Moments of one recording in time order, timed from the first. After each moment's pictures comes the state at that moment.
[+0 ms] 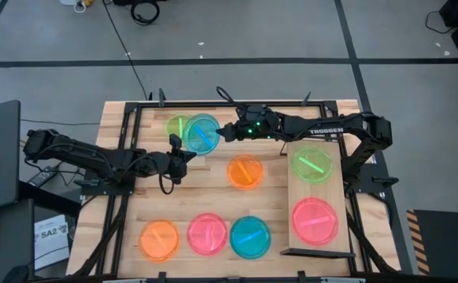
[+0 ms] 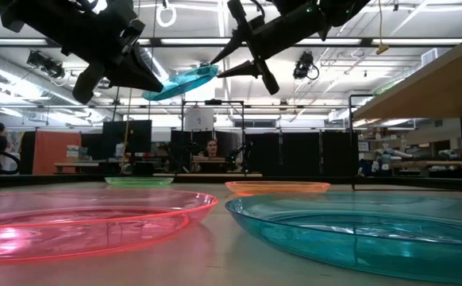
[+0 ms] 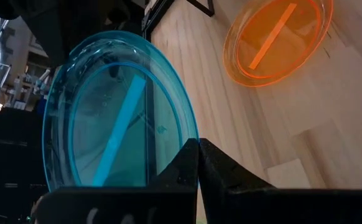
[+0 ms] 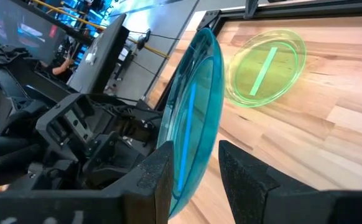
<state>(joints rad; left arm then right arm) -0.13 1.02 0.52 0.00 -0.61 0.75 -0.21 1.63 1.19 0.07 0.02 0.95</state>
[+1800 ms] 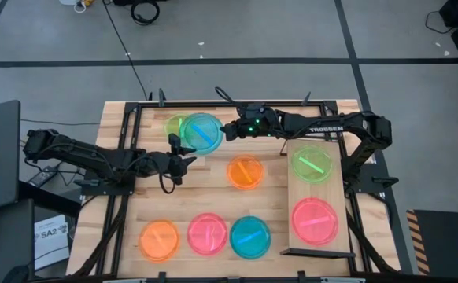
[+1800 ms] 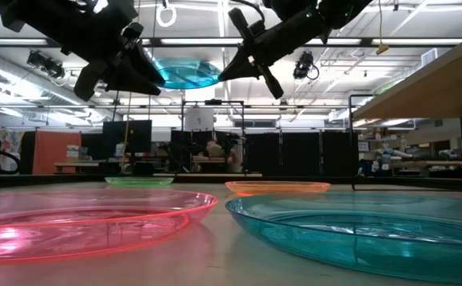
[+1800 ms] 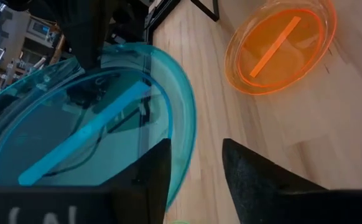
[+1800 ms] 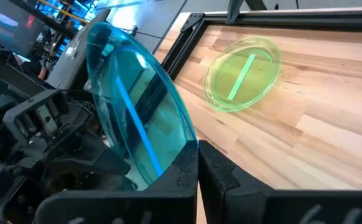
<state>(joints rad) -0.13 1.02 0.53 0.01 -0.60 0.66 -0.24 1.63 1.19 0.02 0.03 0.88</state>
